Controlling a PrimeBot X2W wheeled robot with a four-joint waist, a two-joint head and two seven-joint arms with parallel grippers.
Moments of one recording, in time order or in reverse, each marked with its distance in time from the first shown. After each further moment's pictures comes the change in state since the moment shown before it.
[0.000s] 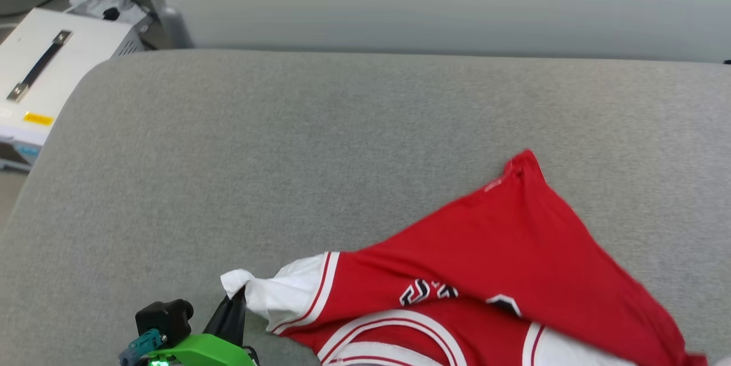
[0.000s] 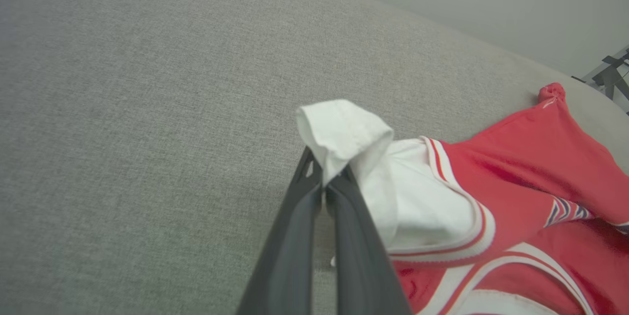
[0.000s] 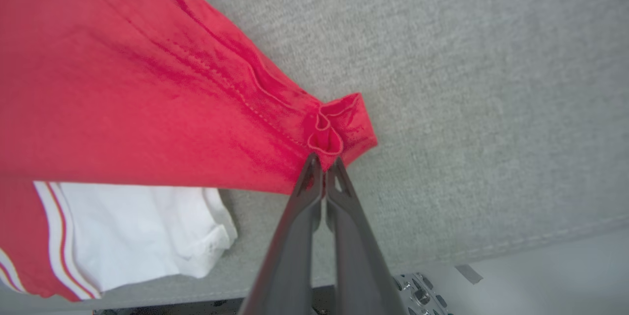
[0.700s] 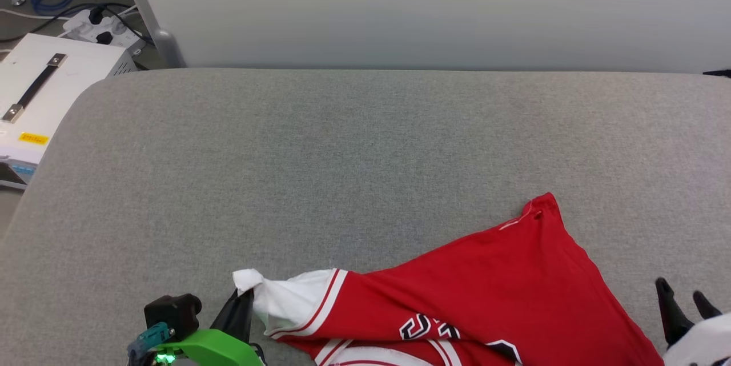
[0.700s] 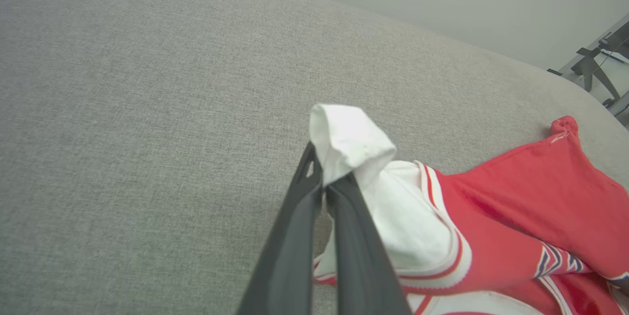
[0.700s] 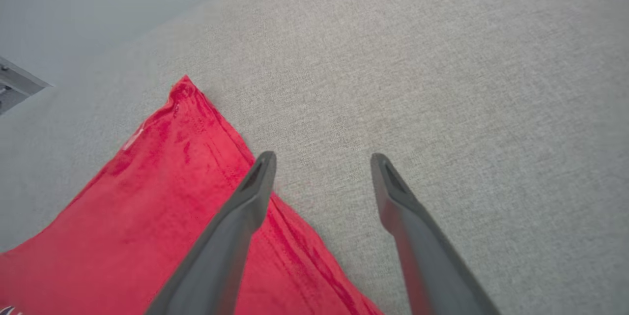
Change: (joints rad) left arm -0.012 0.012 -0.027 -0.007 -0.001 -0.005 0.028; right arm -0.014 0.056 0.077 -0.043 -0.001 0.000 -0.462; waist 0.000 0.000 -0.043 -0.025
